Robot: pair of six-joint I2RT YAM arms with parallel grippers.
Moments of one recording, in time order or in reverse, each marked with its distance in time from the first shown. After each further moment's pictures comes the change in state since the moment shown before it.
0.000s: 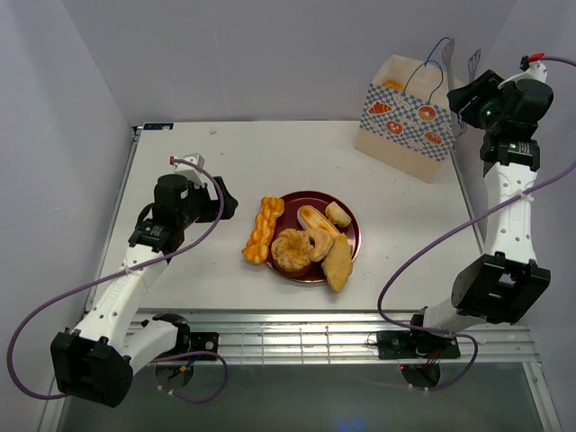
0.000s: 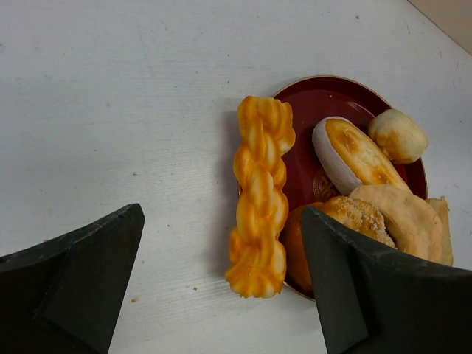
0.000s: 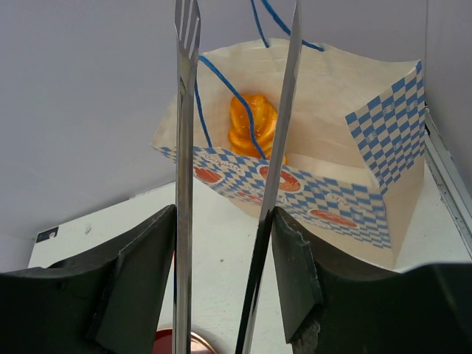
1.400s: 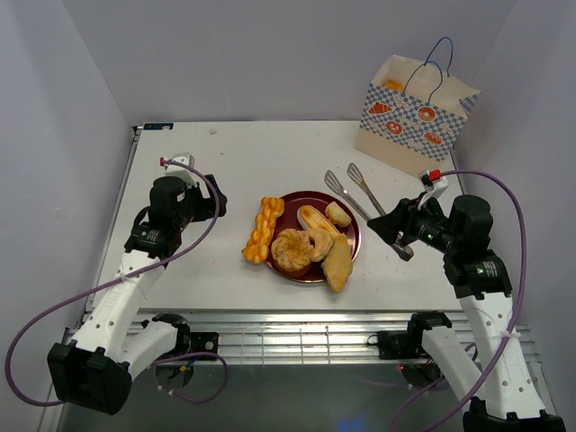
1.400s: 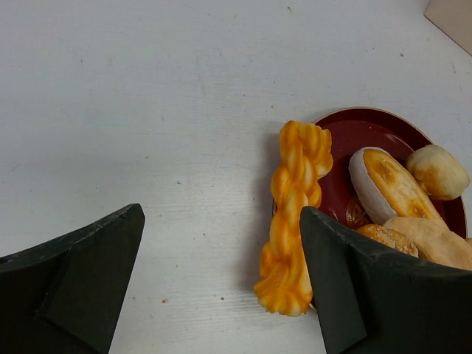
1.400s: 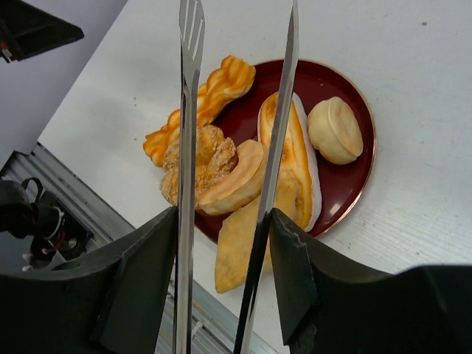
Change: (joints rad) left arm 0.000 -0.048 0.000 -0.013 -0.164 0.010; right arm 0.372 -0.859 -0.767 -0.284 -0.321 -0.214
